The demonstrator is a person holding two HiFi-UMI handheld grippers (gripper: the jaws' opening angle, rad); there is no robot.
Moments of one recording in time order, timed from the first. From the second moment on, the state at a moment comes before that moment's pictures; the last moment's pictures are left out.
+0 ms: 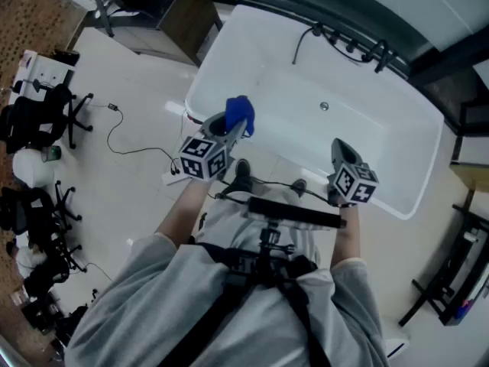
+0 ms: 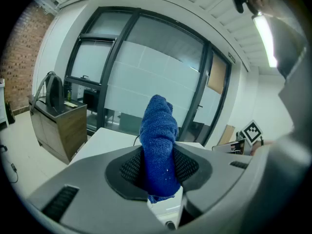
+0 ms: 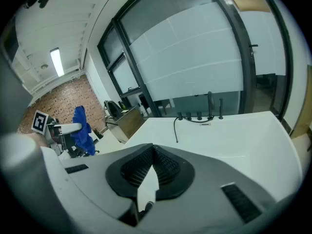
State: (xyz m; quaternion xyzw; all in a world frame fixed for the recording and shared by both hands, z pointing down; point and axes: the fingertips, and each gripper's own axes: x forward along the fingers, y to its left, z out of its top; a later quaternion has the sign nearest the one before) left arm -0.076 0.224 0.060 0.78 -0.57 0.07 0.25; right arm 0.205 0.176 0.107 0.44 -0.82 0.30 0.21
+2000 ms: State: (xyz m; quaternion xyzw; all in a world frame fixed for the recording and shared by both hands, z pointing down) left arm -0.221 0.150 0.066 0.76 -0.59 0.14 0.23; right arm -0.036 0.102 0.119 0.32 -0.88 0.30 0.16
